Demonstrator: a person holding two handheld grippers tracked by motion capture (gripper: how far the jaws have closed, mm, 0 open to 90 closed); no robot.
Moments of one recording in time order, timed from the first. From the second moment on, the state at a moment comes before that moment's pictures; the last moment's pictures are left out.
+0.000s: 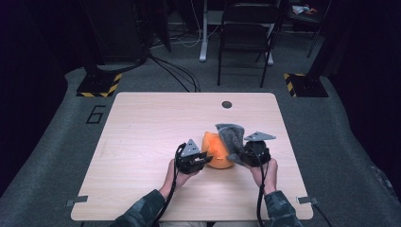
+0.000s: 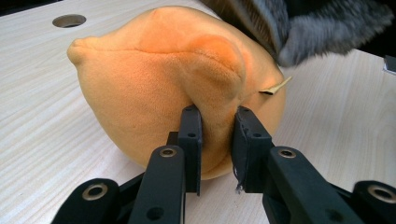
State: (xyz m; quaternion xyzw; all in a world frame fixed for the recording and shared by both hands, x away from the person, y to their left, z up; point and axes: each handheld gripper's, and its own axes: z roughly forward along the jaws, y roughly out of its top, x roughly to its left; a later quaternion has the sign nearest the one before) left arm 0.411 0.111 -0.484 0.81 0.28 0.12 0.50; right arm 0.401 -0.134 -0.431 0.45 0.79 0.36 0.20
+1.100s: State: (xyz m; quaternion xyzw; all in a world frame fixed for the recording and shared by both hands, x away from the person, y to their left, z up) left arm 0.406 0.110 -0.472 0.80 0.30 0.12 0.50; right arm 0.394 -0.129 -0.411 0.44 0.77 0.41 0.21
